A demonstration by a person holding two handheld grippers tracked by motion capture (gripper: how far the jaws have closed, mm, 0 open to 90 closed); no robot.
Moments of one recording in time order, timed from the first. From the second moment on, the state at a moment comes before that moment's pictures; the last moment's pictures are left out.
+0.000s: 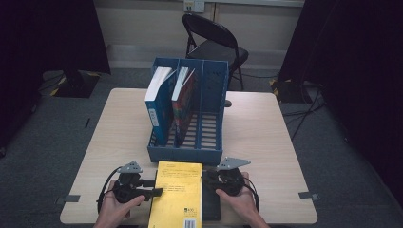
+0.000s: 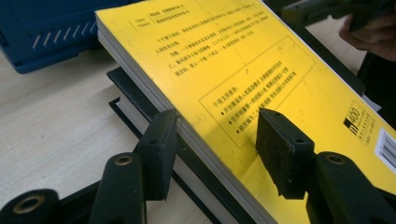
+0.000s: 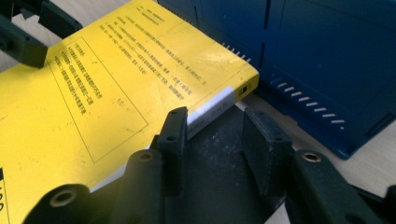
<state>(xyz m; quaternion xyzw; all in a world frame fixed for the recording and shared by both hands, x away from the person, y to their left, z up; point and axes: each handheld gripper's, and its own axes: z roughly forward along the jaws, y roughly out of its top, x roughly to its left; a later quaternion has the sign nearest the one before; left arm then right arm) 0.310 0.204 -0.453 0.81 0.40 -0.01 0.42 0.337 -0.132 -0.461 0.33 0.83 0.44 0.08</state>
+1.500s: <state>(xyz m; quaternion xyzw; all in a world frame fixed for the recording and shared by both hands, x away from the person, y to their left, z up) 0.309 0.198 -0.448 0.79 0.42 -0.03 0.45 0.322 -0.127 -0.462 0.31 0.83 0.47 0.04</state>
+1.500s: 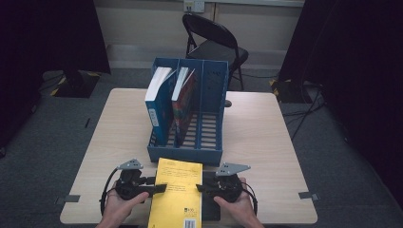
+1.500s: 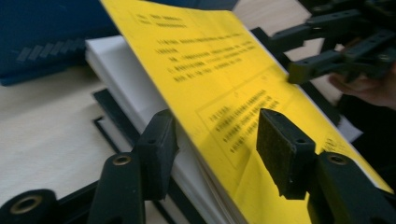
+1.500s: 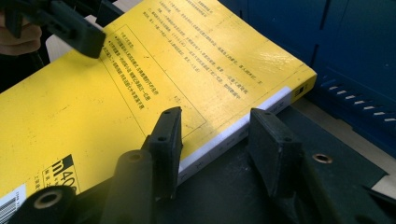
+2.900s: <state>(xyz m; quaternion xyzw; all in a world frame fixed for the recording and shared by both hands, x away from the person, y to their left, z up) 0.316 0.203 -0.450 0.76 0.44 -0.06 0.48 0.319 -0.119 -0.461 0.30 0.83 0.47 0.03</state>
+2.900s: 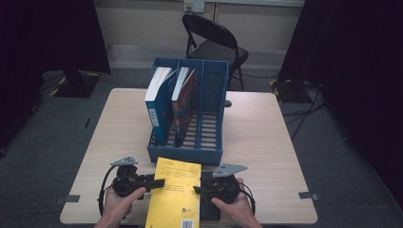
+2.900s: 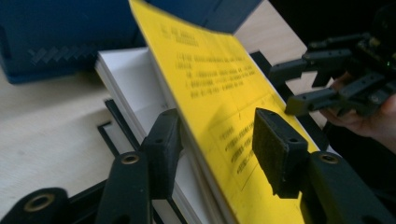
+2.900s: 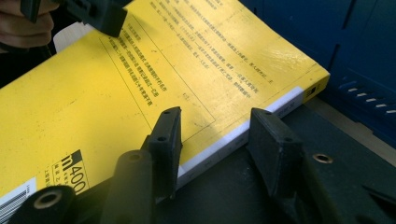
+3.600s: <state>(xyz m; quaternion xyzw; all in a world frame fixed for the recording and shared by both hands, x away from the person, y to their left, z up) 0.322 0.188 -0.452 0.75 0.40 -0.10 0.51 0.323 -0.118 -0.464 0.31 0.83 0.47 0.02</state>
